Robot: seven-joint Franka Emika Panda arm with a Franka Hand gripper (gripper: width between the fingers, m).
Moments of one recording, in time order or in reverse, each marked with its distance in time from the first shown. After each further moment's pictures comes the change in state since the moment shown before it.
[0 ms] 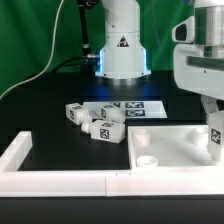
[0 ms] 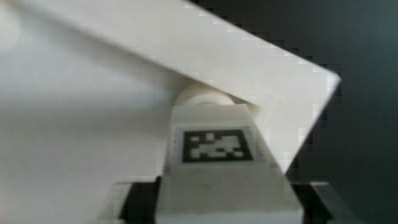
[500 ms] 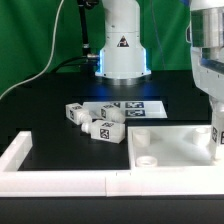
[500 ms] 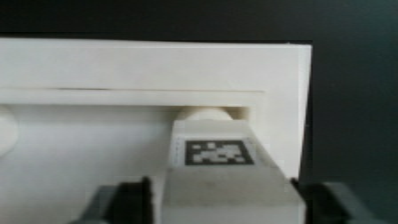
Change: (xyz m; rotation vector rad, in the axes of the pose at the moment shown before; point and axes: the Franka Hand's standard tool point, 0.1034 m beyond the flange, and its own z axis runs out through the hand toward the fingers) arm -0.004 0.001 0.001 0.012 -0.027 0.174
